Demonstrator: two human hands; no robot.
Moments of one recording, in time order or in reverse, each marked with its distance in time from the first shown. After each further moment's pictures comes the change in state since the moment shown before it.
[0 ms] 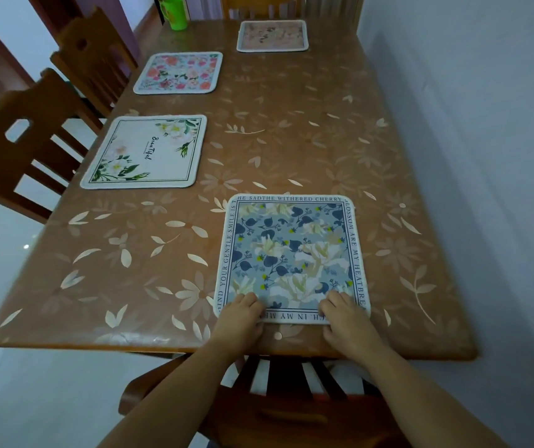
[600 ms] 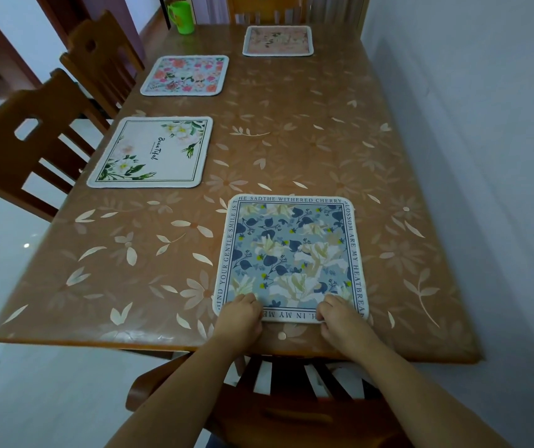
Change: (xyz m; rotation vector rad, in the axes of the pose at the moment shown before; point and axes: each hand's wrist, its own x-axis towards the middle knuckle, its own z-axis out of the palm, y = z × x) left_hand 0.001 -0.005 -0.003 0.048 -0.006 -0.065; right_hand 0.012 -0.012 0.000 0.095 -0.060 0.010
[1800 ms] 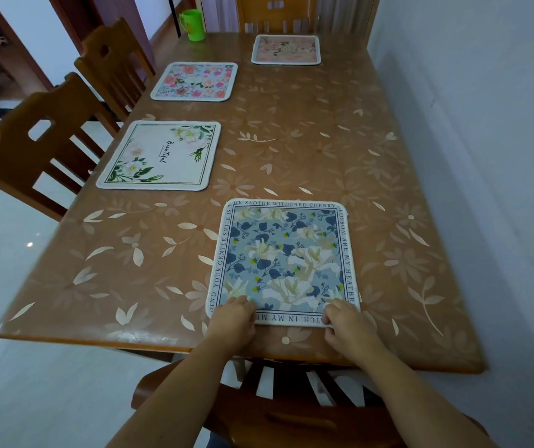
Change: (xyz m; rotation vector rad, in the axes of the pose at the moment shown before) left_hand -0.007 -0.014 -0.012 -0.053 -0.031 -0.079; right_hand -0.003 0.002 0.000 -0.055 0.117 0.037
